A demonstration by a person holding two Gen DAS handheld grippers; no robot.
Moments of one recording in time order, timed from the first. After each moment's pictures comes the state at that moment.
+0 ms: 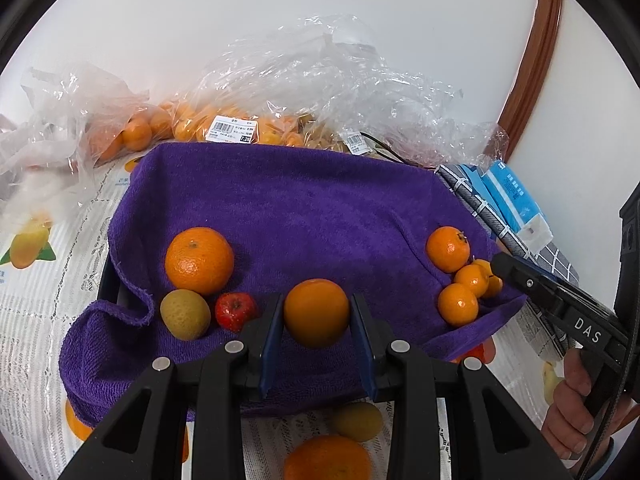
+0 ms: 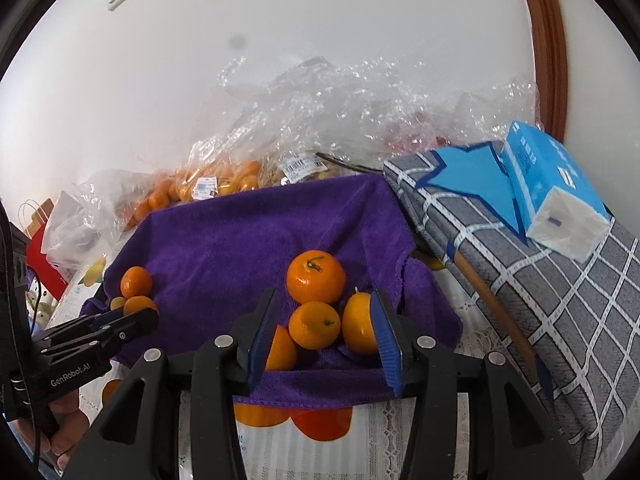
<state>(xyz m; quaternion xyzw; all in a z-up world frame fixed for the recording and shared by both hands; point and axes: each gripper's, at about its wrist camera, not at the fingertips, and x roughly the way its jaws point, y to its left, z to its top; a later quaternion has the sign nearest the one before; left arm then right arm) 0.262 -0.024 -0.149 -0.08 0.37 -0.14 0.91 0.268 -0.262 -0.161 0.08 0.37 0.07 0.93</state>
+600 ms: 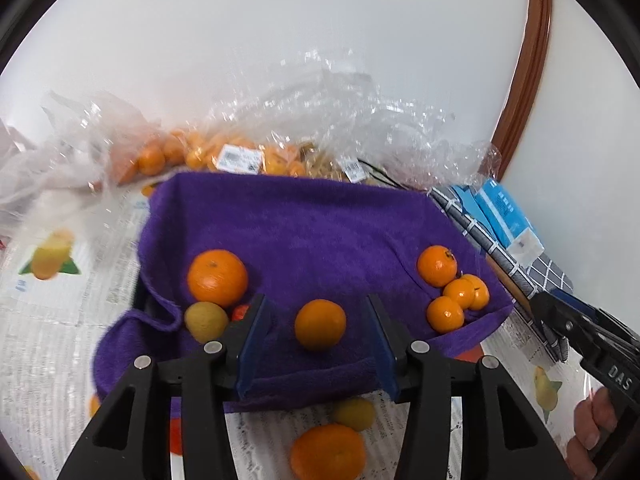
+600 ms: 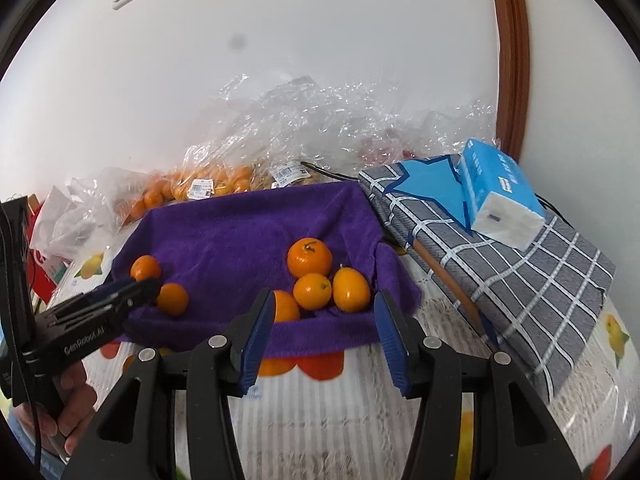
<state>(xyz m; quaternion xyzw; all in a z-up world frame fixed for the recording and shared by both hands) 0.237 -0.014 -0.128 -0.07 0.33 -0.13 0.93 0.208 -0.246 -0.124 0.05 0.36 0.01 0.93</state>
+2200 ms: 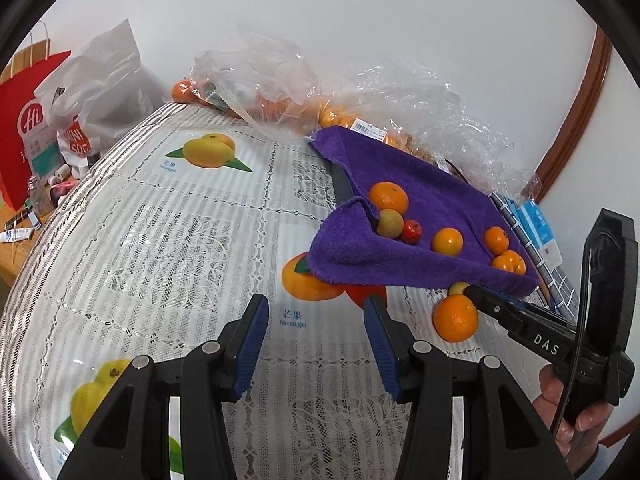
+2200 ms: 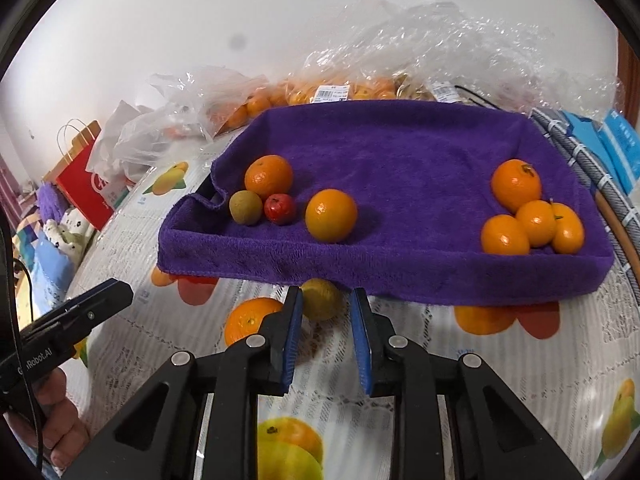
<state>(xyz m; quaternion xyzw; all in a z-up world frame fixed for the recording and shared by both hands) 0.161 0.117 -0.163 -0.16 0.37 -0.06 0.91 0.225 -0.123 -0.182 0.03 0.45 0.16 0.88</state>
